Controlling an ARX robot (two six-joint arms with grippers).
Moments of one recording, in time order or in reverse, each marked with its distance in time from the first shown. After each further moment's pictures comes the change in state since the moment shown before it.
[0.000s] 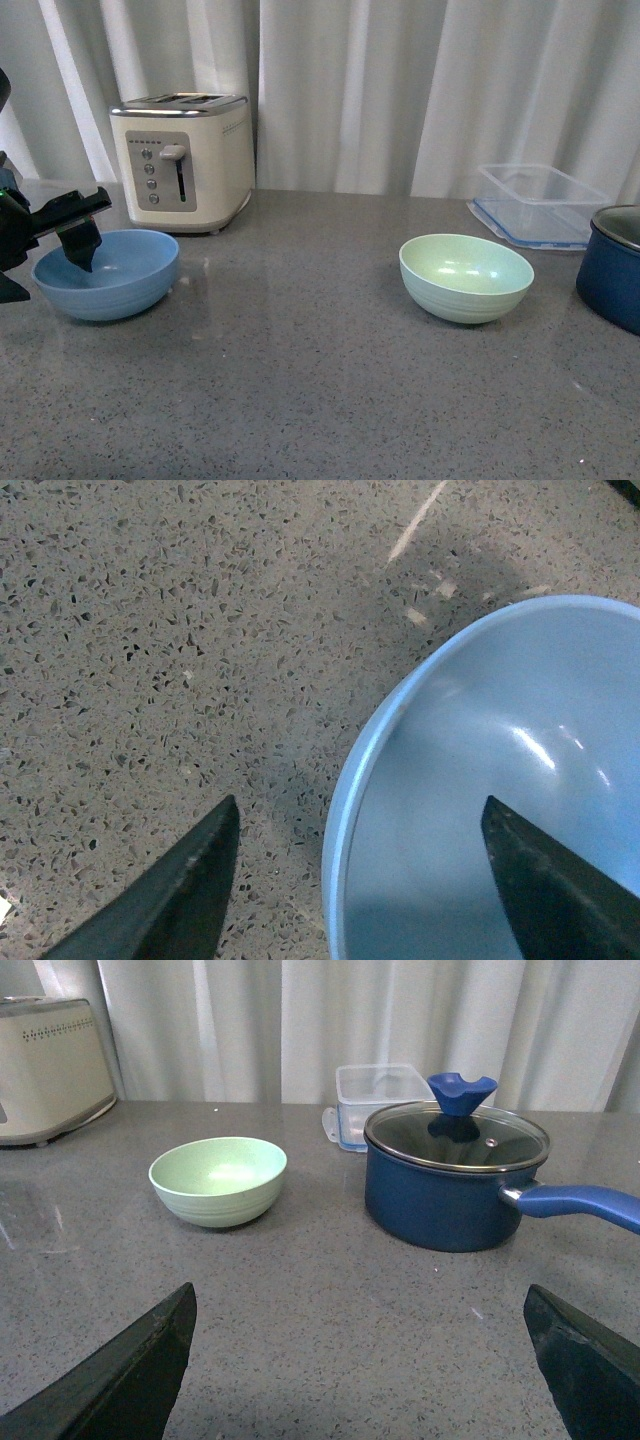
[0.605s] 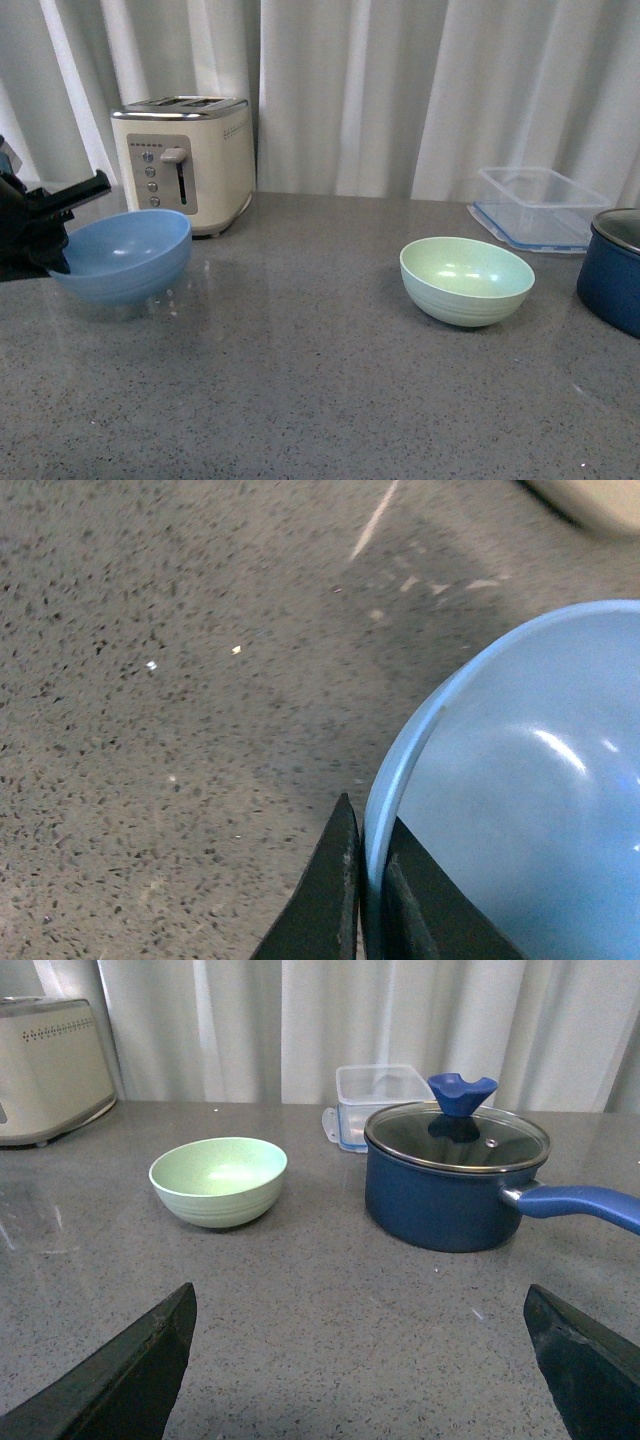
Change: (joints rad) left arm -0.029 -0.083 -0.026 -0.001 0.046 0.002; right arm 0.000 0.000 0.000 0.000 0.000 0.000
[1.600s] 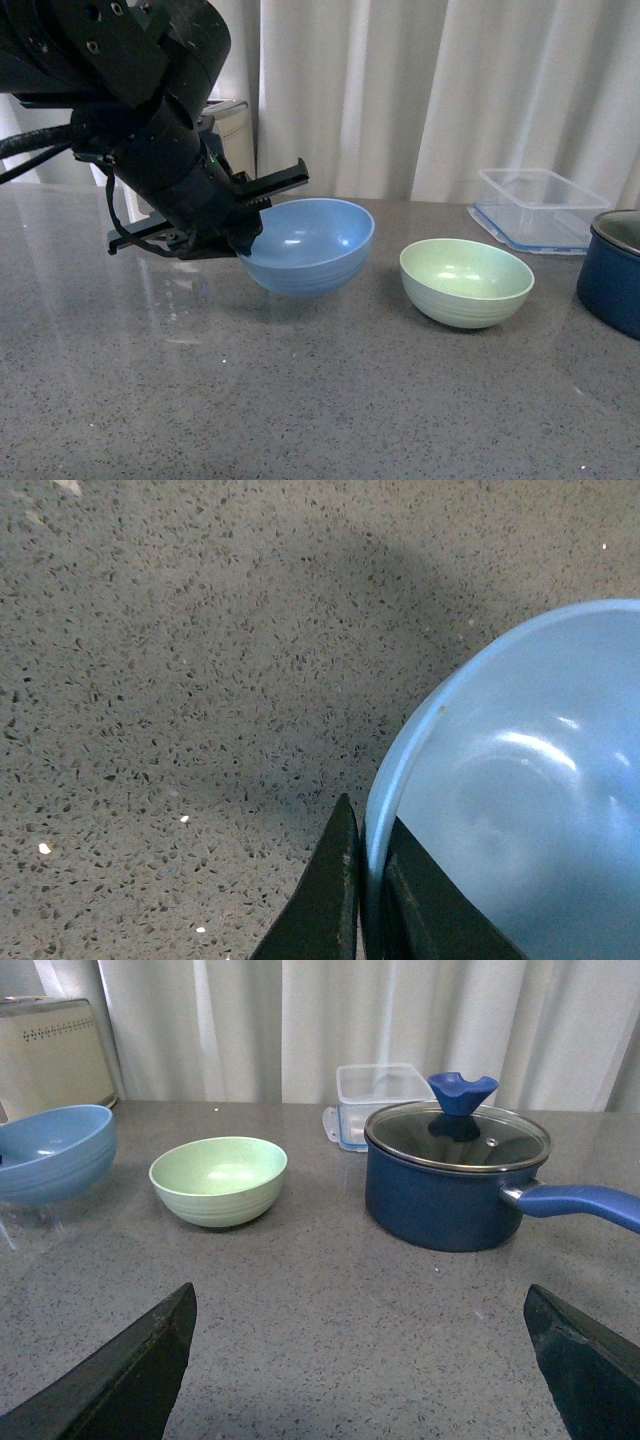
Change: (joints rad) left arm -0.343 0.175 0.217 -0.041 -0.051 0.014; right arm 0.000 0.000 0.000 0.000 0.000 0.000
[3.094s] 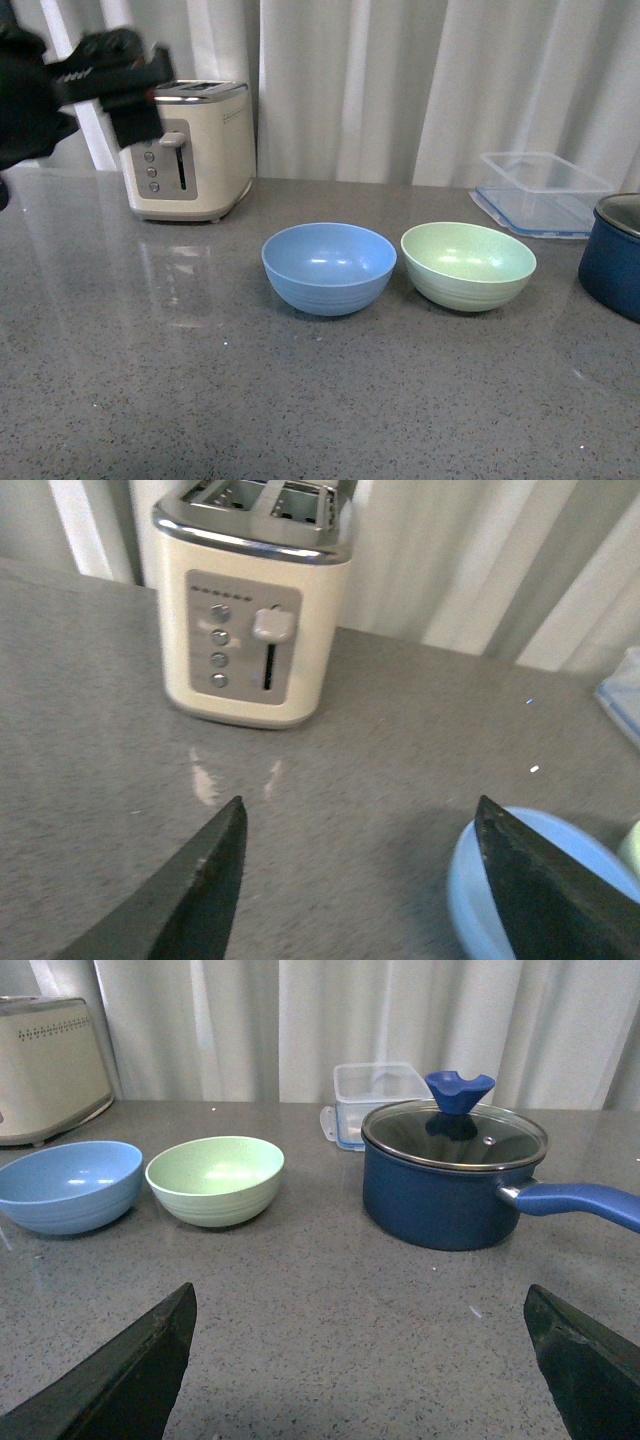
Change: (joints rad) left arm 0.086 -0.559 -0.811 0.926 -0.146 0.371; right arm 0.000 0.000 0.000 0.000 0.000 0.000
